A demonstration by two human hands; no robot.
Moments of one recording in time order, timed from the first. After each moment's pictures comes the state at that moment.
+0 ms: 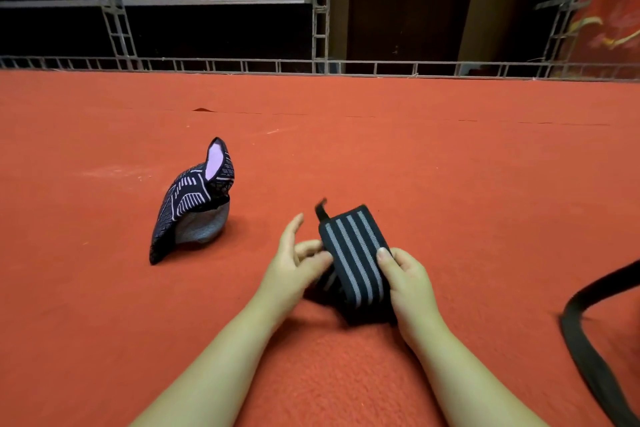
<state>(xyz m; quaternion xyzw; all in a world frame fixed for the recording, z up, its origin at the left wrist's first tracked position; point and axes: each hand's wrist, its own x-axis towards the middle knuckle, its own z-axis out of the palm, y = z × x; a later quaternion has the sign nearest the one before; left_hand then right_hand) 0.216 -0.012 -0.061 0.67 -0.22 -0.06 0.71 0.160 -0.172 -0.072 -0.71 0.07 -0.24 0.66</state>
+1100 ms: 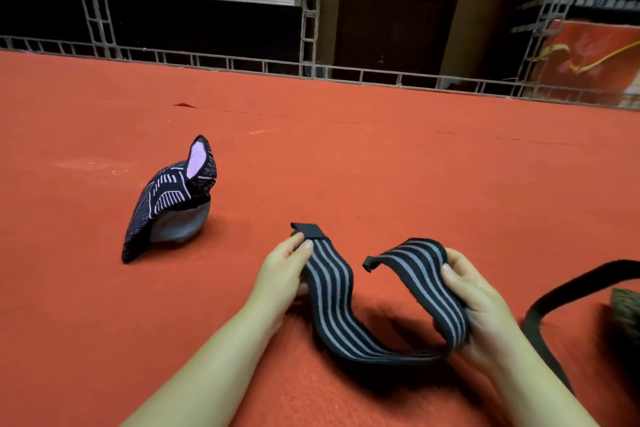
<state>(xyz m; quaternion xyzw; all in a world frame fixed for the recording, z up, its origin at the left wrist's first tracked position) 0.215 -0.036 -0.056 0.64 -0.08 -0.10 0.76 0.083 -0.225 -0.020 -0.53 0.03 -0.14 0.84</state>
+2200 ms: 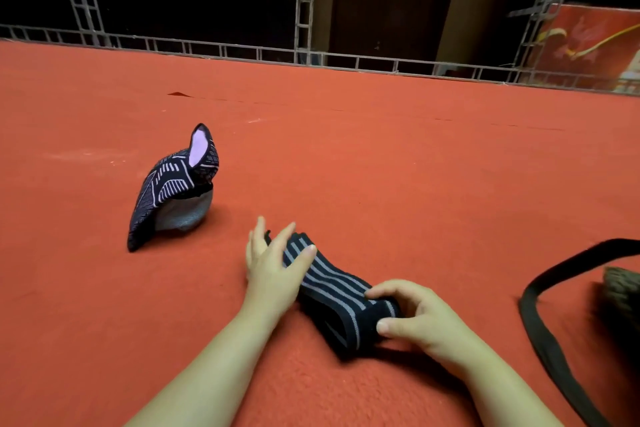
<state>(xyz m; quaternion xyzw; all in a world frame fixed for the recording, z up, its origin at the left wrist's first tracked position) 0.209 -0.013 -0.078 0.82 -0.15 0.09 0.54 0.090 -0.214 -0.071 -0.75 -0.01 0.02 0.66</state>
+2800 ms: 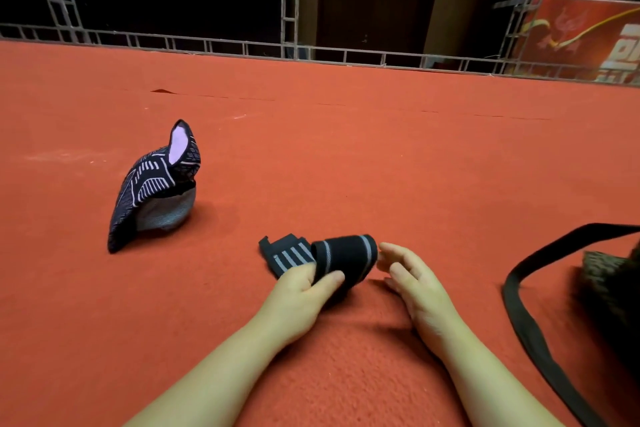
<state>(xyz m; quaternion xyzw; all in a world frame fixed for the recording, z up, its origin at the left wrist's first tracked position) 0.166 -0.039 -0.072 0.76 -0.30 -0.08 0.57 0.098 -0.221 -0.077 -0.72 0.04 -0.17 0.68</state>
